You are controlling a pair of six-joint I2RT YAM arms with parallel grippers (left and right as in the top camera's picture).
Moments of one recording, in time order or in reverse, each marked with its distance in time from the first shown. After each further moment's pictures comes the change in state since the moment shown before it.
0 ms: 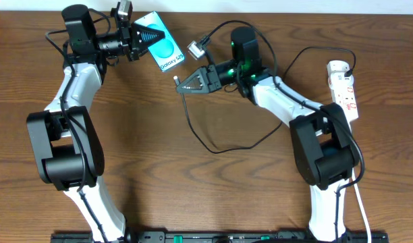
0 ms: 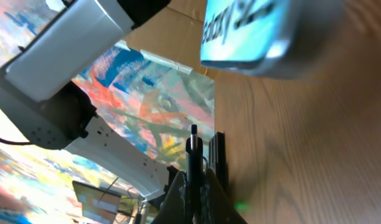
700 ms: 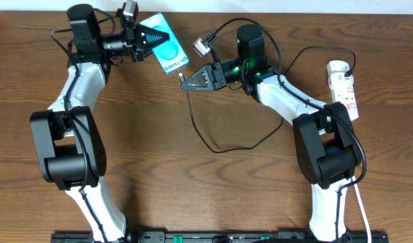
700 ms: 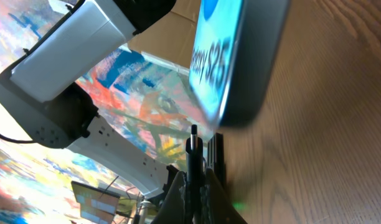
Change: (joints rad) left arm -0.032 0.000 0.000 0.000 0.022 -0.008; right arm -0.023 0.000 0.000 0.000 -0.017 -0.011
